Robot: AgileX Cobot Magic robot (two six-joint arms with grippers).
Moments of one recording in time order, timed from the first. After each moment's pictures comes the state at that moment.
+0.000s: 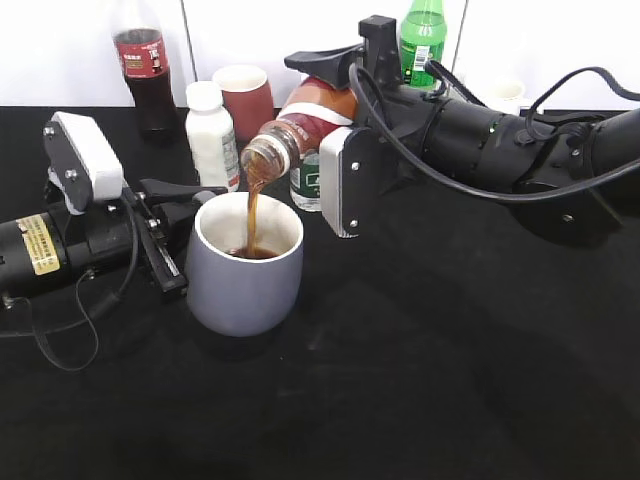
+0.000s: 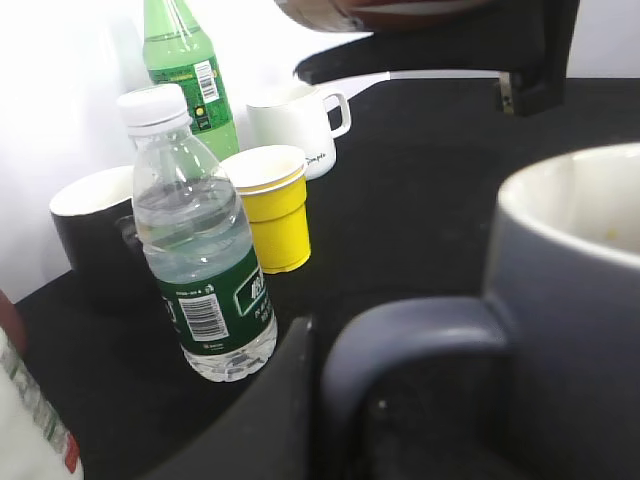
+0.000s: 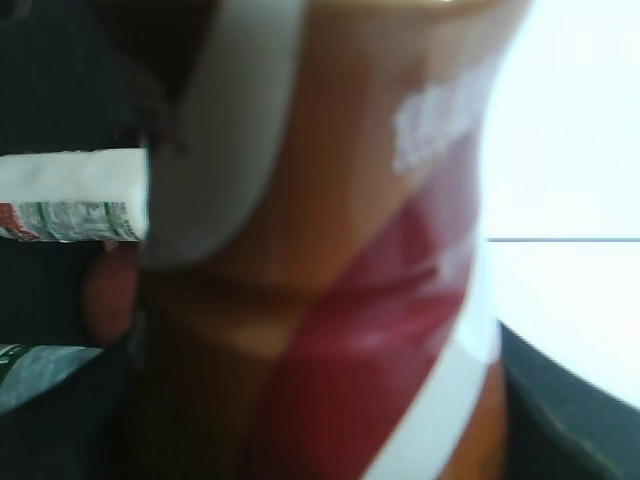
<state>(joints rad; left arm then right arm) -0.26 1.85 -0.55 0.77 -1.16 -0.04 0.54 1.85 -0.89 -0.48 -0.89 -1.20</state>
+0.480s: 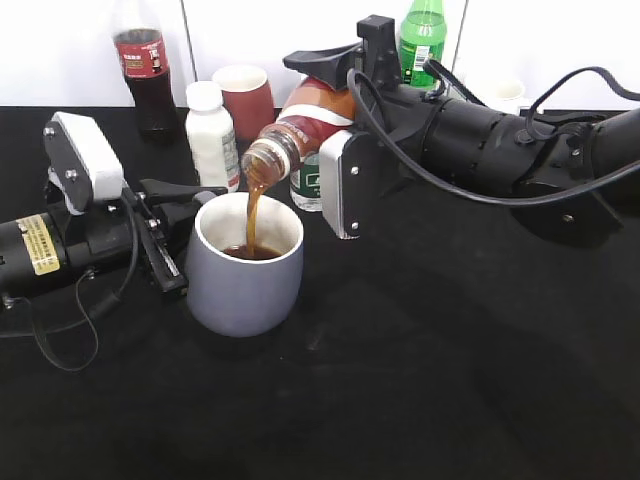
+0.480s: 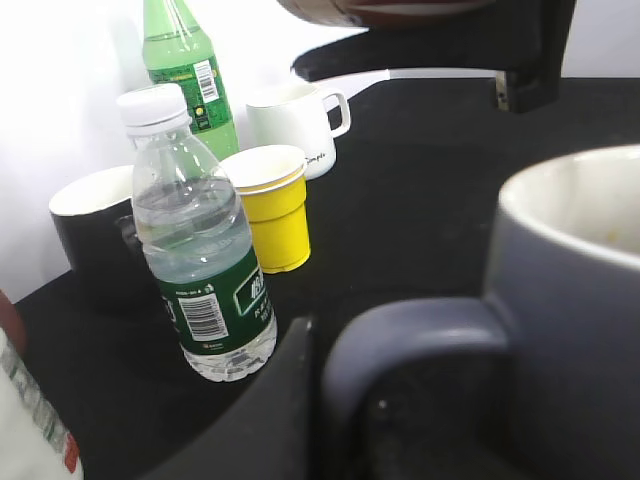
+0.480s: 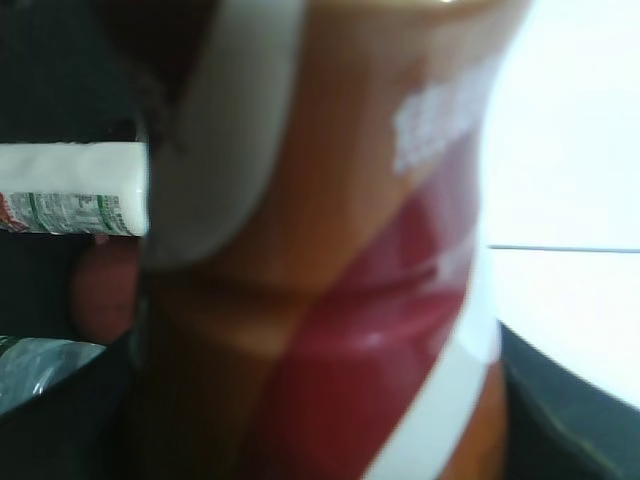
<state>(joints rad) -0.26 1.85 -0.55 0.77 -1.16 -0.04 0.54 1.85 -0.89 -0.48 -0.89 -1.25</state>
